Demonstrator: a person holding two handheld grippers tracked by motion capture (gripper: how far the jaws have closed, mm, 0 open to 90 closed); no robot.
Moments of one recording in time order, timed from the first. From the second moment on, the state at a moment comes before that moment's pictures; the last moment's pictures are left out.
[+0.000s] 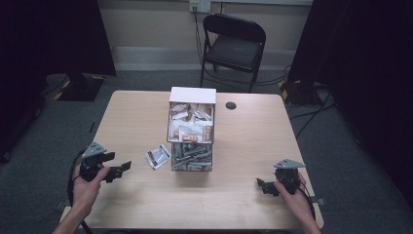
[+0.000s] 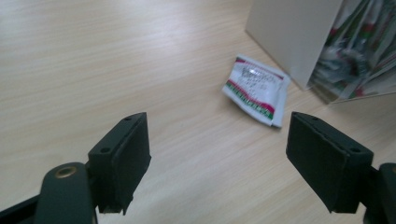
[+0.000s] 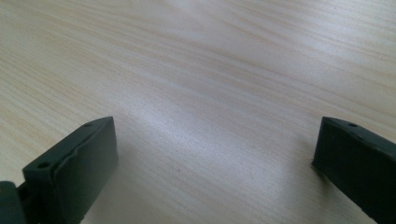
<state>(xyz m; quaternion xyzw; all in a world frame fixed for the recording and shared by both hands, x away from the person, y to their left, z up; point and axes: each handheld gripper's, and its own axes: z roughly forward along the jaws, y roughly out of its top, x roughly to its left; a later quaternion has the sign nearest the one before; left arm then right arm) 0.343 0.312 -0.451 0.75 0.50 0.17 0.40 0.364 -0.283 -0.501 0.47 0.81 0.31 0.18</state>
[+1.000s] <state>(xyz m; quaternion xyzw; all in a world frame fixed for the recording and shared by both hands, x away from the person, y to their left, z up) 0.325 0.329 -0.510 0.75 0.54 0.21 0.33 0.364 -0.284 -0.501 0.47 0.81 0.31 0.18</state>
